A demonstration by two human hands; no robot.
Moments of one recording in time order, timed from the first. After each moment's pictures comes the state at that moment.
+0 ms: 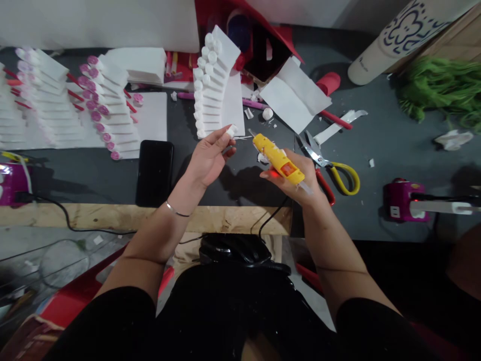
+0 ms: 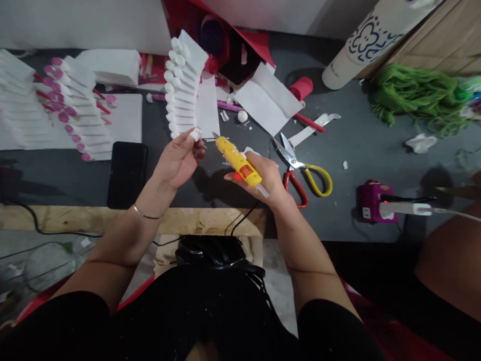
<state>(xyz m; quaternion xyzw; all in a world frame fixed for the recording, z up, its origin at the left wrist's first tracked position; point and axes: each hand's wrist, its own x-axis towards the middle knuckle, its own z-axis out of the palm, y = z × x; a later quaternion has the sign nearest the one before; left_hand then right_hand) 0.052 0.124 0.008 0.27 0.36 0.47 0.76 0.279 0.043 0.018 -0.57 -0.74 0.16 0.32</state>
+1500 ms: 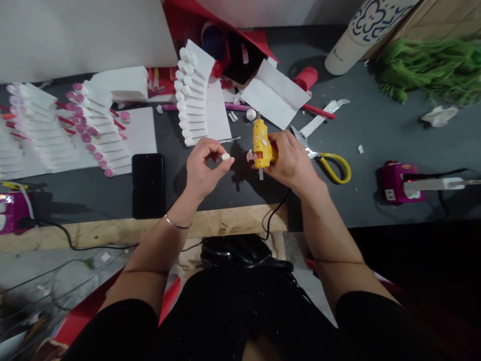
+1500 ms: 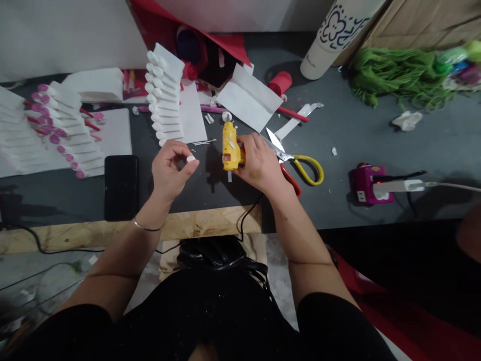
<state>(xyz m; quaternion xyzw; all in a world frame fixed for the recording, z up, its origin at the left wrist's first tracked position) 0.054 0.109 0.019 0.65 0.40 0.48 0.44 0.289 0.057 0.004 -0.63 -0.72 0.07 0.27</state>
